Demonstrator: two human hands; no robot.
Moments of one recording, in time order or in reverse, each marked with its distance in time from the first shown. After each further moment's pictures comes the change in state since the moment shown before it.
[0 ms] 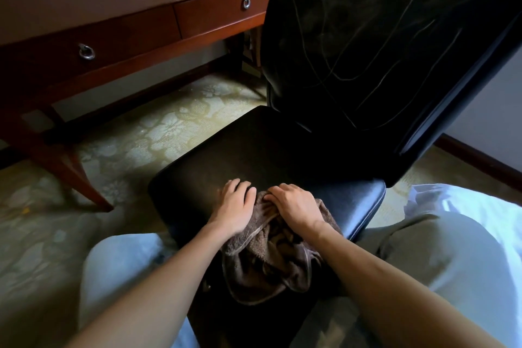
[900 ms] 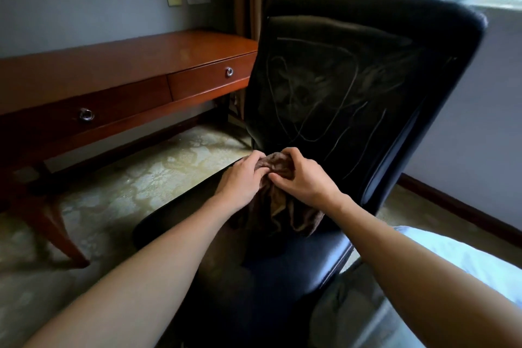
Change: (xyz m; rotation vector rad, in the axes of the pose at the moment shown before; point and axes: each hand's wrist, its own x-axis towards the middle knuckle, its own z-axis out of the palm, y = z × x) left_hand 0.019 0.152 -0.113 -0.110 0.276 0.387; right_hand 0.037 0.038 -0.189 0.285 0.169 0.094
